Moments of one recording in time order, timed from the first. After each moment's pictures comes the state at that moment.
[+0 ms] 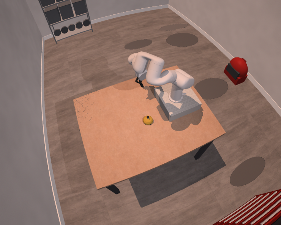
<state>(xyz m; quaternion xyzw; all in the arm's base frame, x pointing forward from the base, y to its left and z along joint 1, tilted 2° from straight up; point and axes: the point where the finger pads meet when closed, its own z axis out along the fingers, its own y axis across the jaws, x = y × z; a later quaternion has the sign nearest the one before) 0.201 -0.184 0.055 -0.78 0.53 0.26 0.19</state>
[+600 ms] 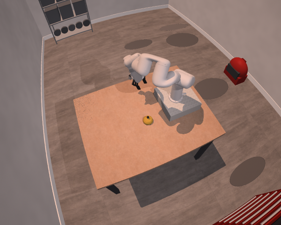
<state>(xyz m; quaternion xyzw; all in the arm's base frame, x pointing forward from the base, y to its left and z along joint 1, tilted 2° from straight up) 0.248 -0.161 0.076 -0.85 0.43 0.23 0.17</state>
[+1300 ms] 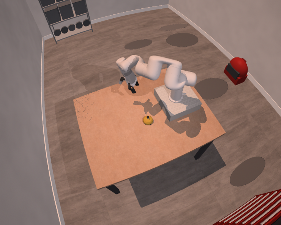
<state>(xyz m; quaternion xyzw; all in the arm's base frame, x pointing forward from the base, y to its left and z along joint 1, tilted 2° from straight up) 0.319 -0.114 0.124 -0.94 0.27 0.17 0.13</state>
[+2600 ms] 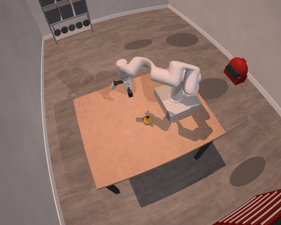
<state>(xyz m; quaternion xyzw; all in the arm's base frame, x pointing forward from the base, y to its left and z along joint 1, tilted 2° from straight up) 0.387 -0.031 0.216 -1.00 0.06 0.05 0.03</state>
